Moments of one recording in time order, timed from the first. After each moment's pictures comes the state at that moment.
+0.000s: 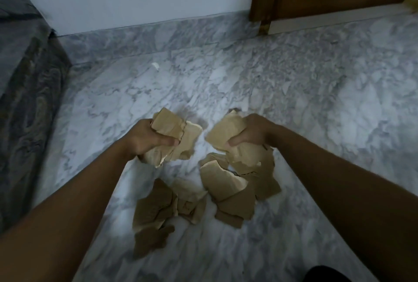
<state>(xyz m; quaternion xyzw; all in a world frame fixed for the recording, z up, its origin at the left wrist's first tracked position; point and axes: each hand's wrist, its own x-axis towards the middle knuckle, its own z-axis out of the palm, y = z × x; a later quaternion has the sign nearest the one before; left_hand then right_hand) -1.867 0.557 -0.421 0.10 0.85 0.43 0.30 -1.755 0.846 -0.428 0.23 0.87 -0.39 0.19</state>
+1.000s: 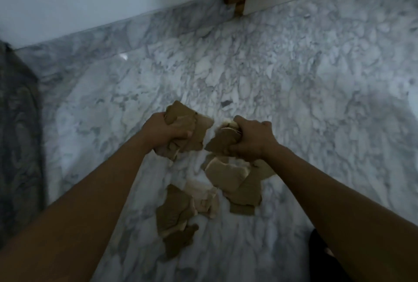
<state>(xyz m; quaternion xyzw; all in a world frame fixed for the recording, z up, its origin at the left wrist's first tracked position) -1.902 0.582 -0.423 0.15 0.81 0.42 0.38 -1.729 0.795 -0.436 0.20 0.95 -0.22 0.12</state>
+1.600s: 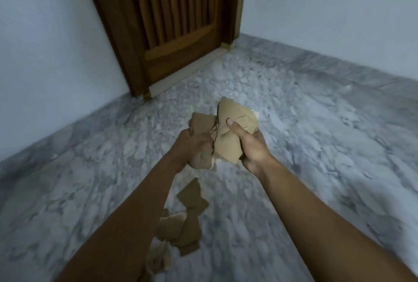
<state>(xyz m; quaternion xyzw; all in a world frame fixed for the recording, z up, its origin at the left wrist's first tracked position) -1.755 0.765 -0.220 0.30 0.68 0.48 0.46 -1.595 0.834 -0.208 0.40 0.38 -0.75 -0.37</state>
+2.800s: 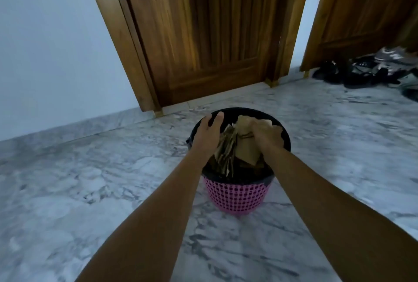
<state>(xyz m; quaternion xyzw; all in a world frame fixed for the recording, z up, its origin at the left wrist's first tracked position) -0.754 1.153 -0.132 0.65 0.44 0.25 0.57 -0.598 1.081 -0.162 0.78 0.11 -0.31 -0.54</state>
